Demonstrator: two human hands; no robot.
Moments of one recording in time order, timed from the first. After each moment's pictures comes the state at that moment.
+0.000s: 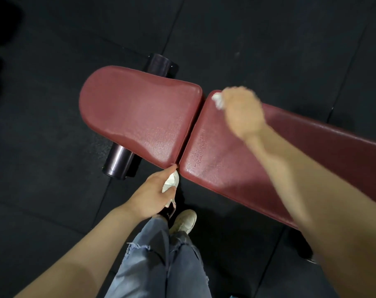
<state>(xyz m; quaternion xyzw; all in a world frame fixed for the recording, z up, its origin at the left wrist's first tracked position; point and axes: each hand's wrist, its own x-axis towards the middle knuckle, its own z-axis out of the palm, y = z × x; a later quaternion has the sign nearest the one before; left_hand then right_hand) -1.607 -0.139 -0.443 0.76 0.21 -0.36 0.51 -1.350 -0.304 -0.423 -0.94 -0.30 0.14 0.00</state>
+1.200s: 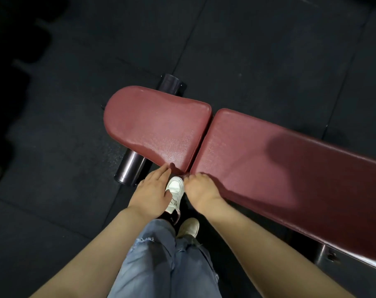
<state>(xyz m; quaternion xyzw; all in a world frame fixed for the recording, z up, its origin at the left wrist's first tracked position) -1.609 -0.112 -0.393 0.88 0.14 -0.32 0.31 -1.533 -0.260 -0.426 -0.85 -0.40 0.32 -0.09</state>
